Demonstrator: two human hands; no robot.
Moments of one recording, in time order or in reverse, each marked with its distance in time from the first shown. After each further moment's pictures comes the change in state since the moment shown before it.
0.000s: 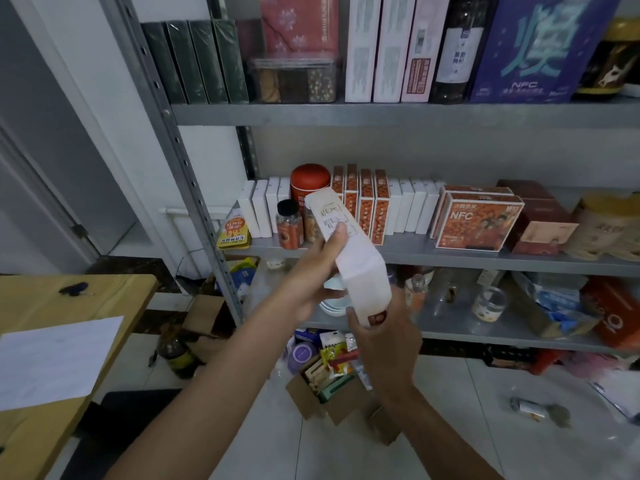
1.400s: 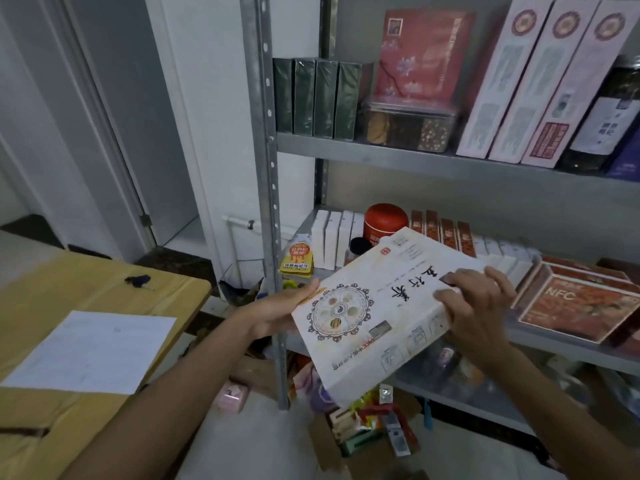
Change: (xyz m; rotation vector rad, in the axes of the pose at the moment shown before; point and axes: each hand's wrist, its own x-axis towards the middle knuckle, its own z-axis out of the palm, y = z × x) left_hand 0.040 -0.012 -0.190 0.205 -0.001 -0.194; right_hand 0.151 -0.005 0.058 -0.160 0.339 -1.350
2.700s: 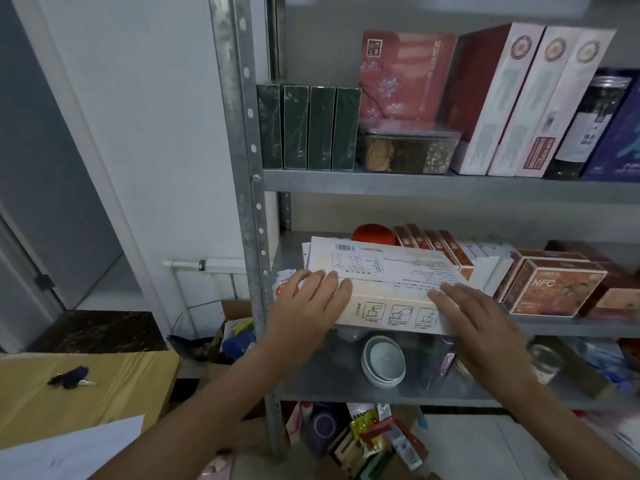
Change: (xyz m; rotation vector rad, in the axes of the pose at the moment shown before) left_hand 0.050 0.037 -0.073 1.459 0.793 1.619; right_hand 0.038 -0.063 0.017 -0.160 -0.708 0.343
